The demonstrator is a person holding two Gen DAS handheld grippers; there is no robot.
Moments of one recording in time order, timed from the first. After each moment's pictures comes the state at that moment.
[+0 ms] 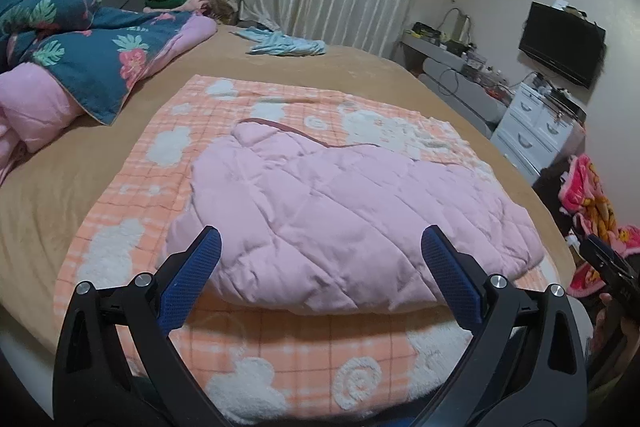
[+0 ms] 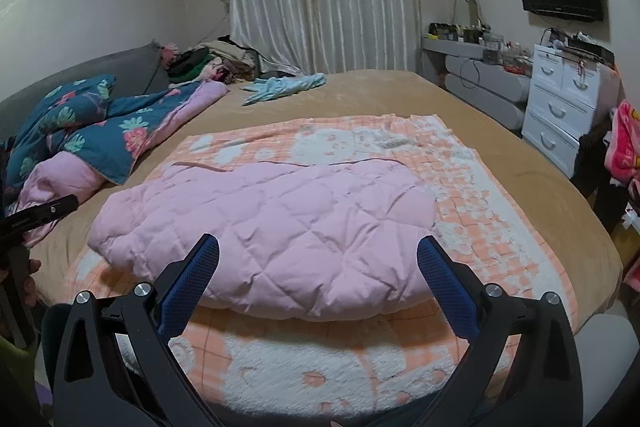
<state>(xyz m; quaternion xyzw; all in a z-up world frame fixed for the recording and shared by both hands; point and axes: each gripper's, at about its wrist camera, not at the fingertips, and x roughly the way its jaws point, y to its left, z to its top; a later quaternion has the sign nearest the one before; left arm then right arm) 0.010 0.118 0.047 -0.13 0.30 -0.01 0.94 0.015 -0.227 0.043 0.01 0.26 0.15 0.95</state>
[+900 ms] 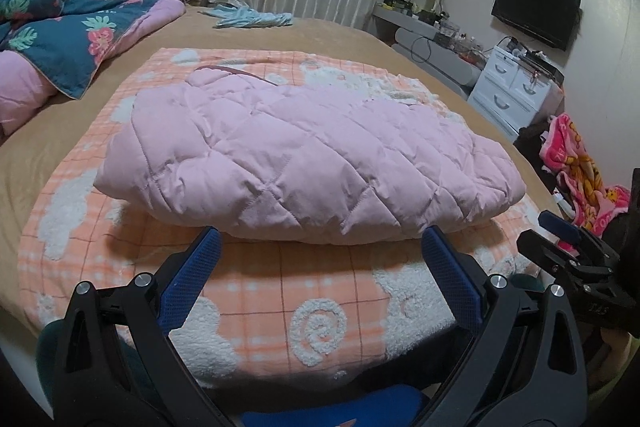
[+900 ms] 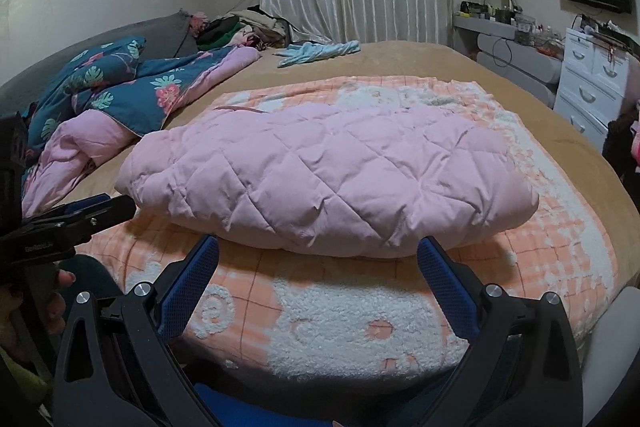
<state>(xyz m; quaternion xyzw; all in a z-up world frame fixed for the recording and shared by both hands) -0.022 0.061 -0.005 -0.11 0.33 -0.05 0.94 -0.018 -0.173 -0.012 -0.01 0.30 0.19 0.93</state>
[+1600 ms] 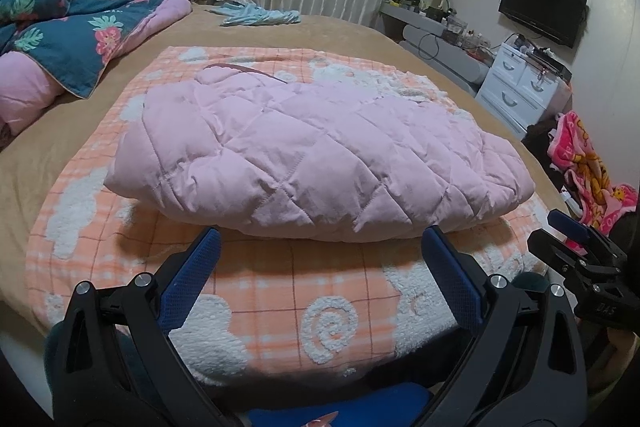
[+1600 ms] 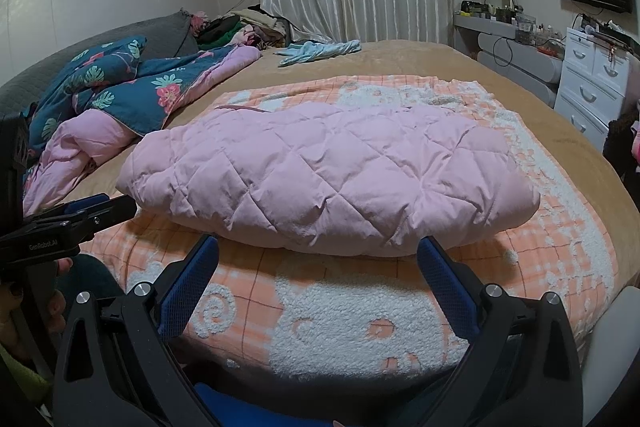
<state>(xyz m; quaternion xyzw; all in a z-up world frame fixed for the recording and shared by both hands) -0.023 0.066 -0.006 -0.10 0.34 -0.04 0.93 -0.018 -0.173 -0.012 -0.01 0.31 0.20 0.93</state>
